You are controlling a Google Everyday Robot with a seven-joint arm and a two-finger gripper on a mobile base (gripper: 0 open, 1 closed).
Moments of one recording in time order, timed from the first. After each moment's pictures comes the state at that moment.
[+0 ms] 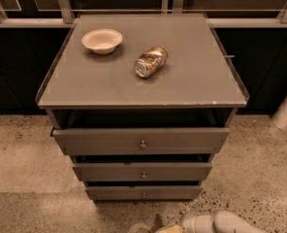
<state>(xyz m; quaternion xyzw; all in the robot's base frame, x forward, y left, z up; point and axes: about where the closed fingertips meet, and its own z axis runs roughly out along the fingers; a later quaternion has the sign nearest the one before) 0.414 -0.127 0.290 -0.27 0.85 0.31 0.31</state>
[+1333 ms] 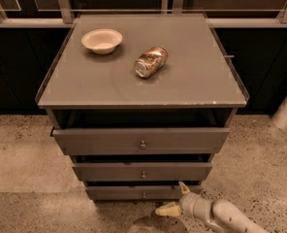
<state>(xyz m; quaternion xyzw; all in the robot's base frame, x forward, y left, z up) 0.505 -0.138 0.289 -0.29 0.81 0.28 0.42</state>
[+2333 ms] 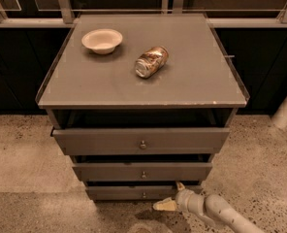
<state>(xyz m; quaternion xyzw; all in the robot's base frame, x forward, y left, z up) 0.542 -0.134 0.232 -0.28 0.81 0.29 0.42</state>
